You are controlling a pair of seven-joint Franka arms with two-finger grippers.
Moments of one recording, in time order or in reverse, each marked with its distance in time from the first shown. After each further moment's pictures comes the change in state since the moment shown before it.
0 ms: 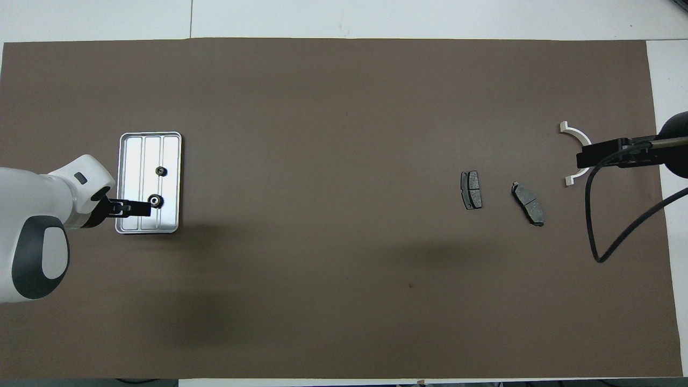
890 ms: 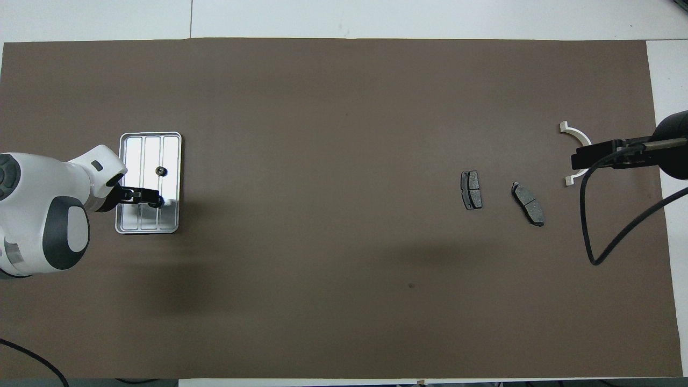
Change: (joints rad) left arm 0.018 0.183 -0.001 0.066 0.000 0.114 0.018; right arm 0.010 -0.004 0.006 0.000 0.013 -0.001 0.000
